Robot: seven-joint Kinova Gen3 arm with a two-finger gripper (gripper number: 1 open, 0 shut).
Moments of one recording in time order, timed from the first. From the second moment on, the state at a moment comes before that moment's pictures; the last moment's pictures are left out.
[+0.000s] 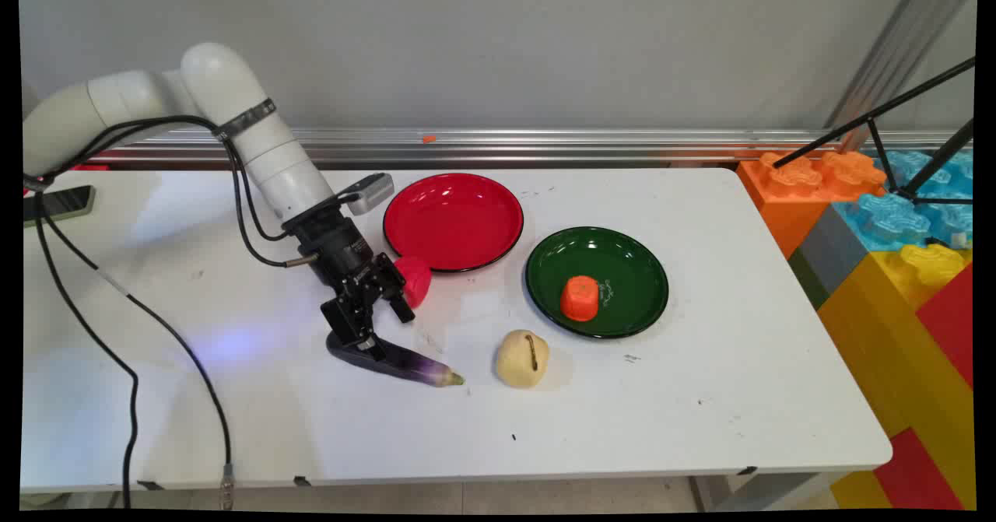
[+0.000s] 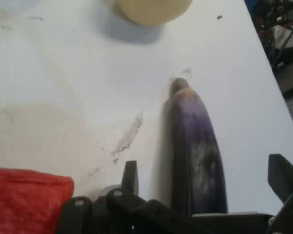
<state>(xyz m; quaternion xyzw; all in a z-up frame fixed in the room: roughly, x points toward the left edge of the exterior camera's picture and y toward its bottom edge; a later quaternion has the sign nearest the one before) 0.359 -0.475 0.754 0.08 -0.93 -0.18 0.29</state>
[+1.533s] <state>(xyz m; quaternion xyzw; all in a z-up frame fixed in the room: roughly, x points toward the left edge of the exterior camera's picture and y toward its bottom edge) 0.270 -0.551 0.854 0.02 -0.91 -0.14 0.39</state>
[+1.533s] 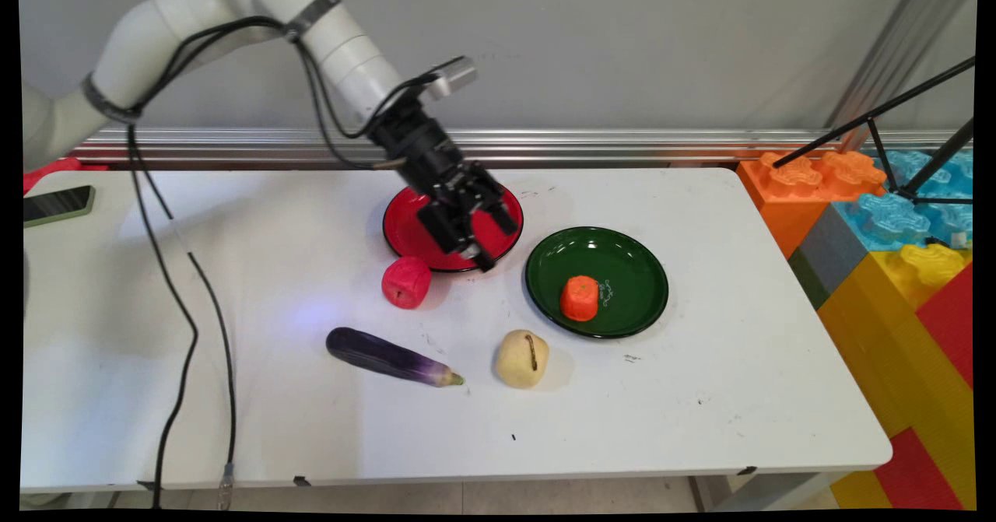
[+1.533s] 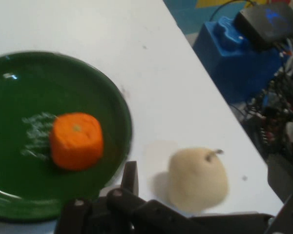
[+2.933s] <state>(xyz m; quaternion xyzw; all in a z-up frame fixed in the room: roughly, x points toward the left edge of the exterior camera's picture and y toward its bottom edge) 0.166 -0.600 0.764 0.00 -0.93 -0.10 0.36</state>
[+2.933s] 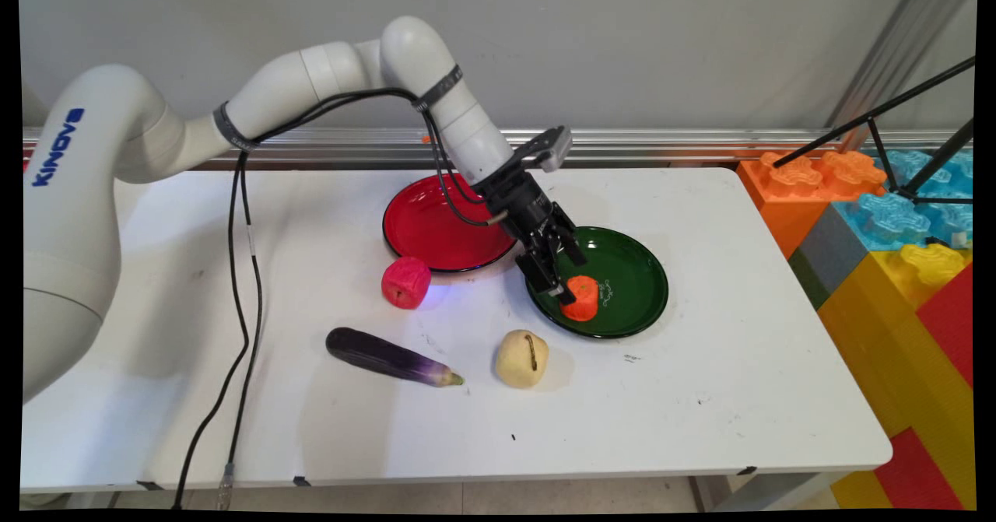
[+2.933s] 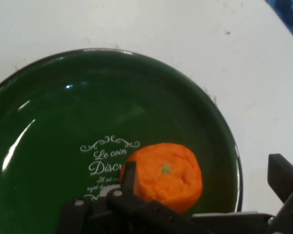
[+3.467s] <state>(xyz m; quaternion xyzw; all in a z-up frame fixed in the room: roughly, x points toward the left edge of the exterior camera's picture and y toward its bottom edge) 0.154 -0.605 0.741 0.01 -0.93 -0.10 0.34</state>
